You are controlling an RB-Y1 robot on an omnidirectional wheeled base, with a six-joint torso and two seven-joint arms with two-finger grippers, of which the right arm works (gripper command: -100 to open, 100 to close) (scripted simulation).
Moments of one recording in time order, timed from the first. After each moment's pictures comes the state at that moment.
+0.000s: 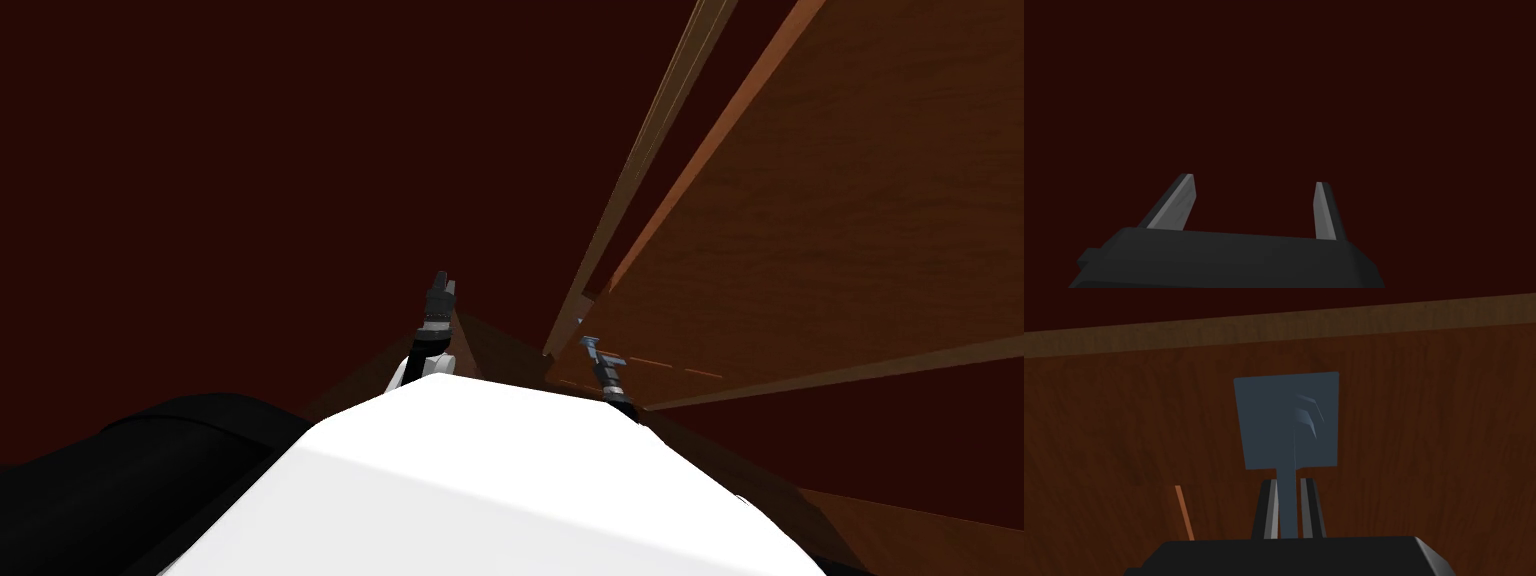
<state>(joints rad) 0.01 -0.41 0.07 -0.53 -0.11 -1.04 -0.37</state>
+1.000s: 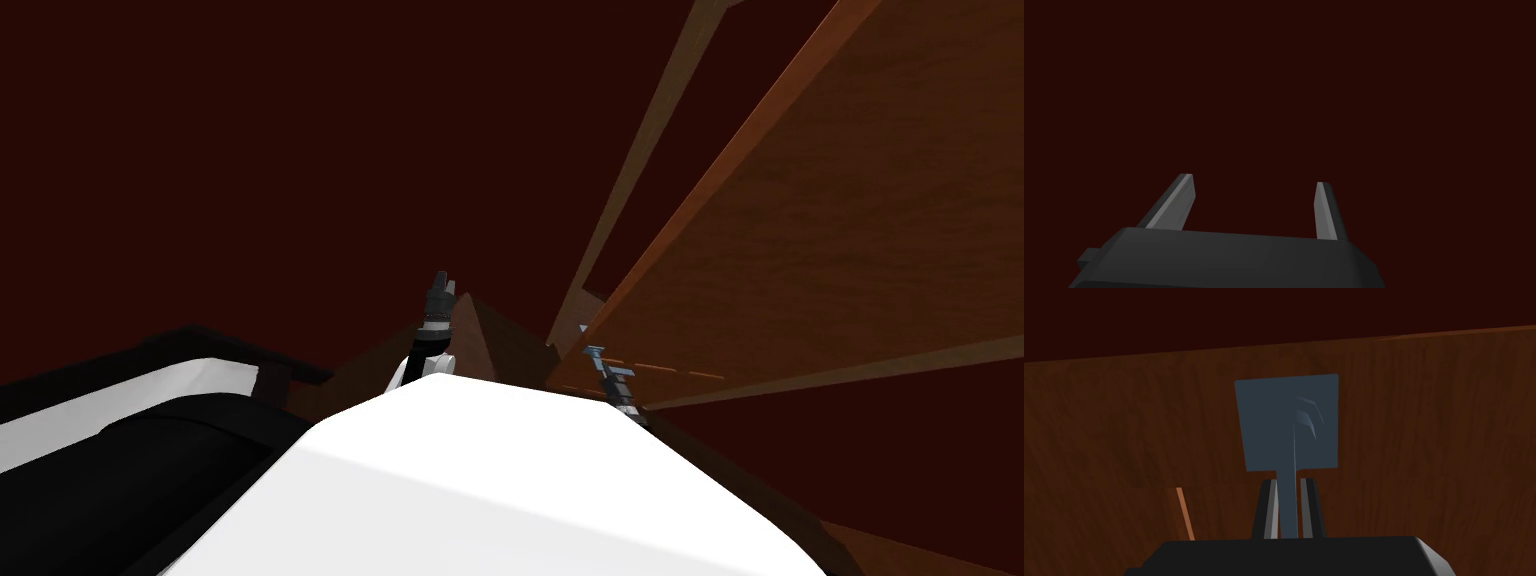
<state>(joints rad) 0.11 -0.47 0.12 -0.55 -0.10 -1.16 -0.43</state>
